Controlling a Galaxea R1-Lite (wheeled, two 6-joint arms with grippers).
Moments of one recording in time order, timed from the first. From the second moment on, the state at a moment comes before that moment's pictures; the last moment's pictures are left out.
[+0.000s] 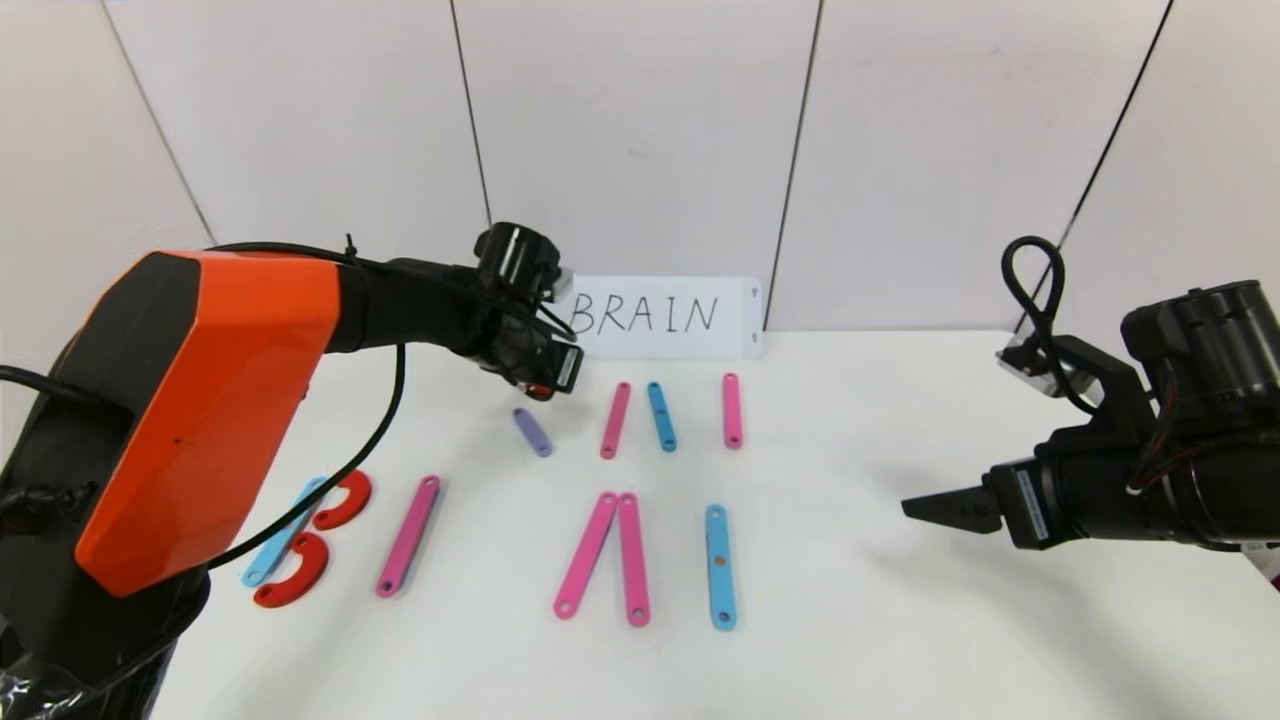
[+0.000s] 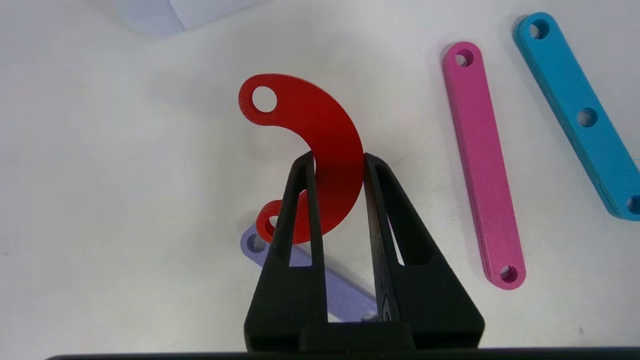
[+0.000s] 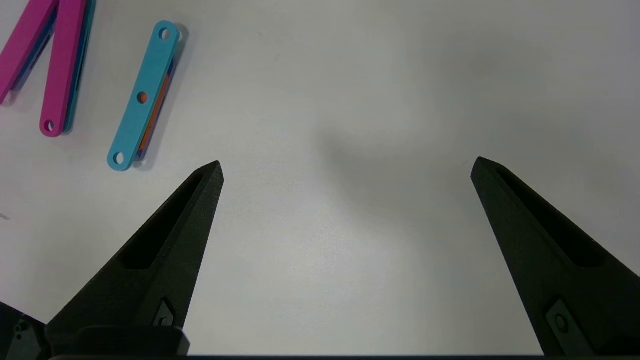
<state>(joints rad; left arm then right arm) -0.38 2.33 -1.96 0.35 0.04 0.01 0.21 1.54 -0.83 0.11 0.22 0.00</state>
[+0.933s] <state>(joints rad) -0.44 2.20 -1.96 0.94 0.20 -0.33 0.21 1.54 -0.83 0.11 0.22 0.00</state>
